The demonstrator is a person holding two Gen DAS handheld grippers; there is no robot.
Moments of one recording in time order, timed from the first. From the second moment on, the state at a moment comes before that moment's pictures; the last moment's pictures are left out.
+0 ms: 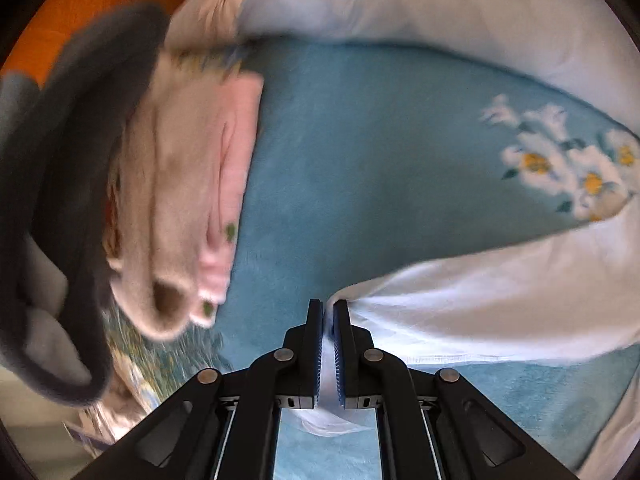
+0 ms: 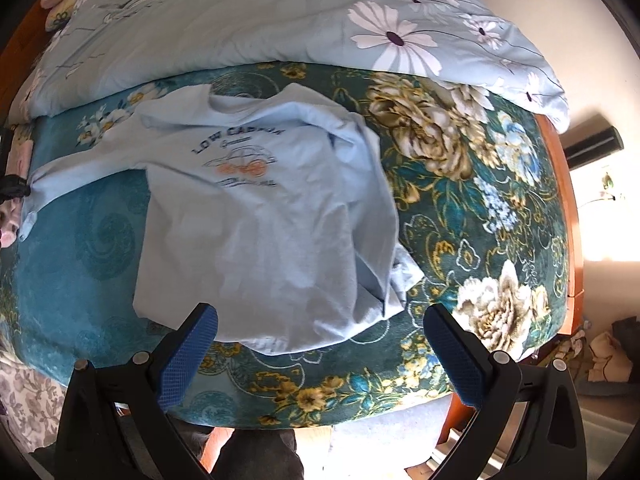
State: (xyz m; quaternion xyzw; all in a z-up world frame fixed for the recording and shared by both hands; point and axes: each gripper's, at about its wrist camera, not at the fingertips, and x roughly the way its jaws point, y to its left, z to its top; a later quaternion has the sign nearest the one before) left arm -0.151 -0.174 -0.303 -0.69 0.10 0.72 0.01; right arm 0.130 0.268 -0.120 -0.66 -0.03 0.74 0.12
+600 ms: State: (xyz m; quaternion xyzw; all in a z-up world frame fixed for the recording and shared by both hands) left arm 0.037 -0.083 -0.284 -0.76 -0.03 0.60 0.25; right arm 0.144 0.383 -0.149 -0.67 0.12 0.70 0.21
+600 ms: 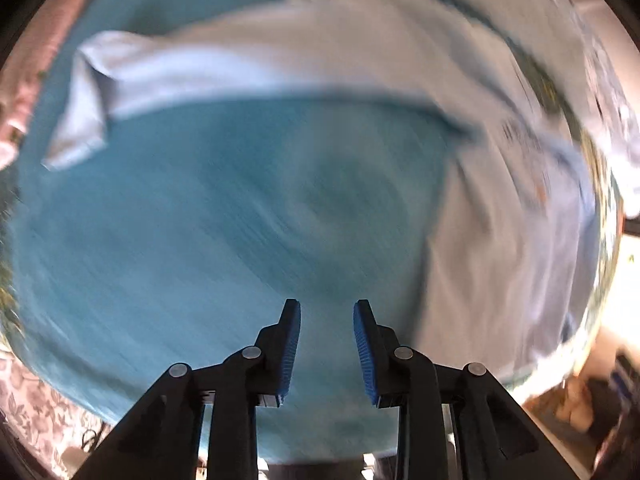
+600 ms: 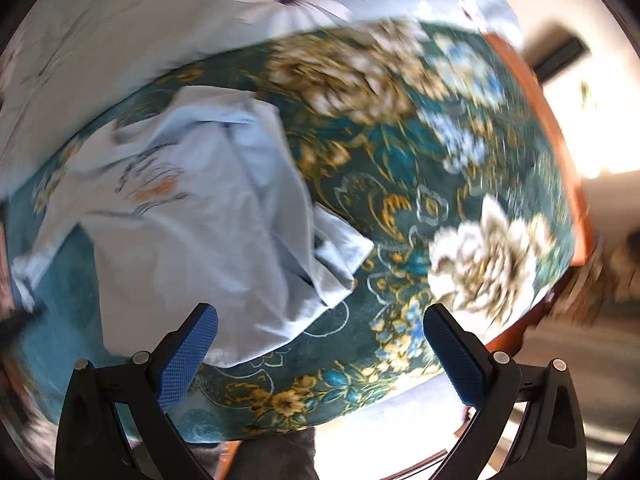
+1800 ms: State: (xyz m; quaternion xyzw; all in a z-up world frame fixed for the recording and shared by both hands) left arm 0.117 -0.019 -0.206 -0.76 0.10 0.60 0.22; right arm 0.020 0.542 -0.226 -0.67 0.21 0.71 0.06
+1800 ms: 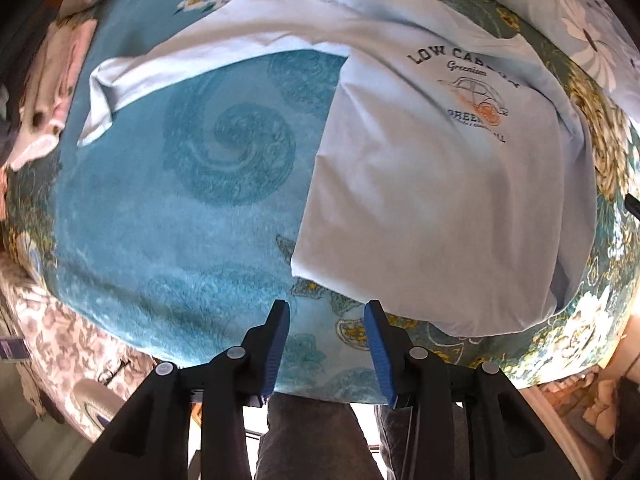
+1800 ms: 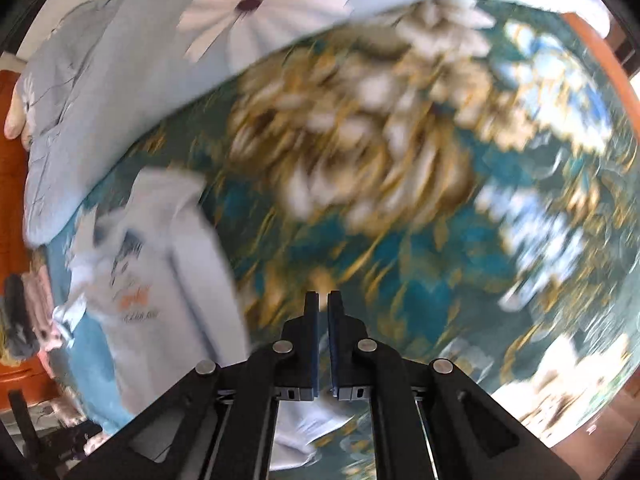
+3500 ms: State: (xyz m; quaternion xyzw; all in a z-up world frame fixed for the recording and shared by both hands) left arm 0.122 0.001 -0.214 -0.79 0.14 0.56 0.19; right arm 0.054 0.478 -0.291 -0.71 0.31 0.62 -0.08
